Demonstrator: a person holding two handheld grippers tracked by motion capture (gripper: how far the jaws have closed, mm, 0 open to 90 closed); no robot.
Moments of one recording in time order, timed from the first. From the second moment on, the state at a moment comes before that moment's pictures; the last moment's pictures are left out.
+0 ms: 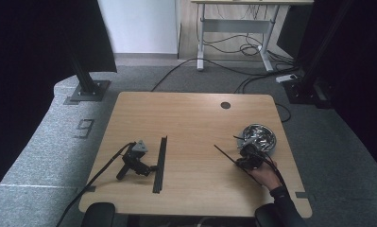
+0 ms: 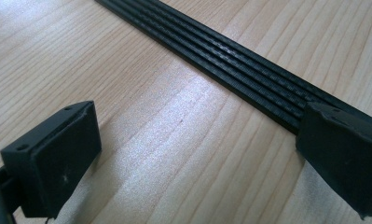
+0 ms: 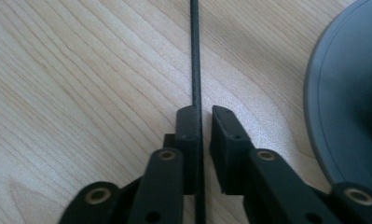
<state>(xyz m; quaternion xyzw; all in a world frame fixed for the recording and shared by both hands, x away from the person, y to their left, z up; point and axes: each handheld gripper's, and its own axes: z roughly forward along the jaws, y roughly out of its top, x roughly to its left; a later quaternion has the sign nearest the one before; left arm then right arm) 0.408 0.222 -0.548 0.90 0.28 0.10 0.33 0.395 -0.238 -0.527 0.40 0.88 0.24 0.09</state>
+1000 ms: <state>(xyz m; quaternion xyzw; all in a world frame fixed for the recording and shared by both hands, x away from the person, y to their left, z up) 0.409 0.222 -0.548 0.90 0.28 0.10 0.33 0.393 -0.242 -0.503 0.40 0.87 0.28 0.09</state>
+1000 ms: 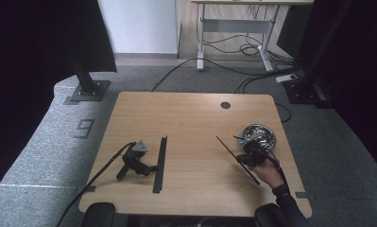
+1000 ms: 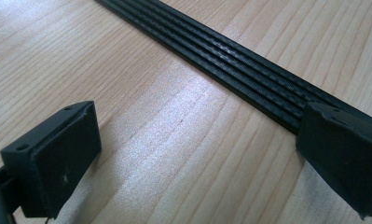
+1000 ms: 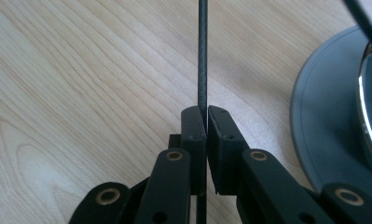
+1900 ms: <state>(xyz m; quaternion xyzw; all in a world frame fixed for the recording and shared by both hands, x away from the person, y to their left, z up) 0.409 0.222 -0.548 0.90 0.28 0.10 0.33 0.393 -0.250 -0.463 0.41 0.86 0.30 0.11</state>
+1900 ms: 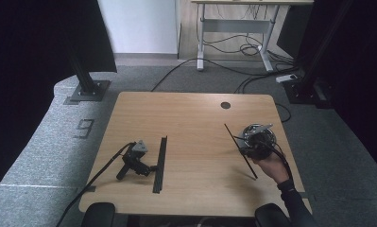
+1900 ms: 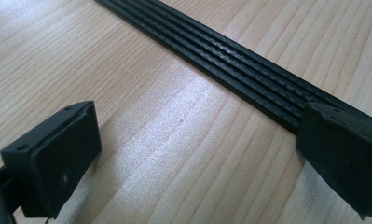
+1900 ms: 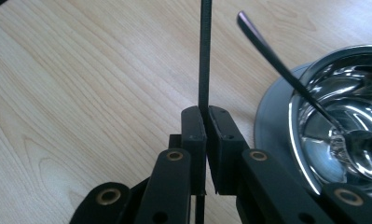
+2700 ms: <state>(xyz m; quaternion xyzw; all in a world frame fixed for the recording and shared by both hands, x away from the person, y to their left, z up) 0.409 0.222 -0.548 0.90 0.28 0.10 0.33 0.414 -0.287 -0.451 0.45 0.84 0.26 0.16</state>
